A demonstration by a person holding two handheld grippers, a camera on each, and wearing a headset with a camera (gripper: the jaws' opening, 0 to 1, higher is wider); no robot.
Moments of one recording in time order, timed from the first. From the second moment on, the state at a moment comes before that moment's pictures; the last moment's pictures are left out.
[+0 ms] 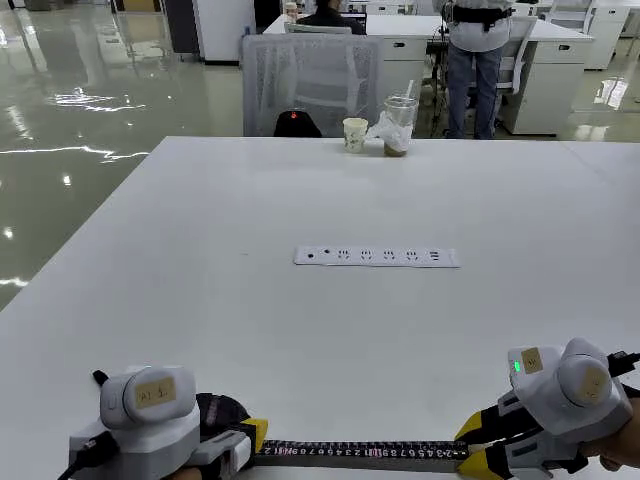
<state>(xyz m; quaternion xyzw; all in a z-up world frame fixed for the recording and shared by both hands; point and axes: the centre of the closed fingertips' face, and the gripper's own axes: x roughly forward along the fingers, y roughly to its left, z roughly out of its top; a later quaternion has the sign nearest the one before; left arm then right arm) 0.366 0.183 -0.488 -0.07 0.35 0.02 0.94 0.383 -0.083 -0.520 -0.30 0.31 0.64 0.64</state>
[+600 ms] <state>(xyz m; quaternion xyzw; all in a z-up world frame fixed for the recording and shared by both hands) 0.367 0.184 -0.494 -0.06 0.35 0.03 0.93 0.383 -0.082 -0.520 -0.29 0.31 0.64 0.64</state>
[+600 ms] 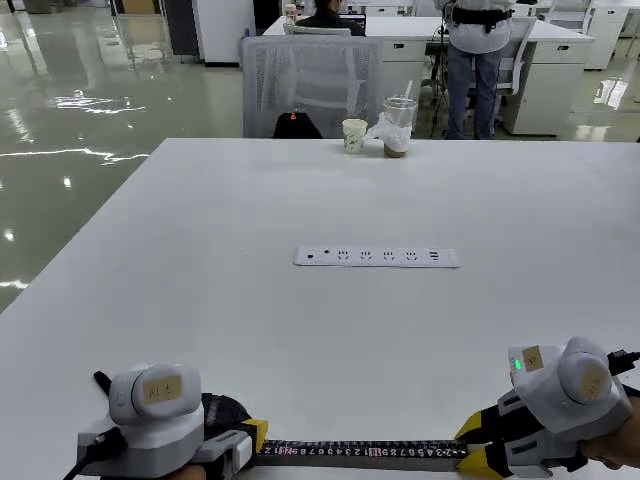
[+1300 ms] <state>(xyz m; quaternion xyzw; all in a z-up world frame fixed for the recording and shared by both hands) 0.366 0.185 -0.494 -0.05 0.36 0.03 0.93 0.383 -0.083 -0.520 -0.29 0.31 0.64 0.64</state>
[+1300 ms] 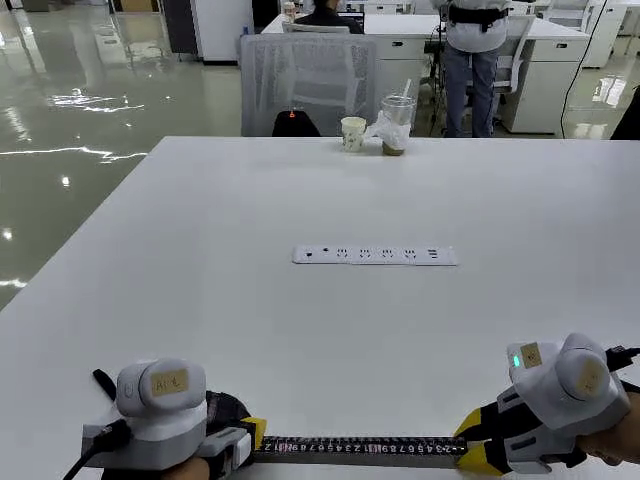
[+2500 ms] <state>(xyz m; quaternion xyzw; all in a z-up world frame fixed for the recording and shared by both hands) 0.365 0.185 -0.495 -0.05 0.37 0.02 0.93 0.383 -0.084 -0.520 -0.29 0.31 0.64 0.64</state>
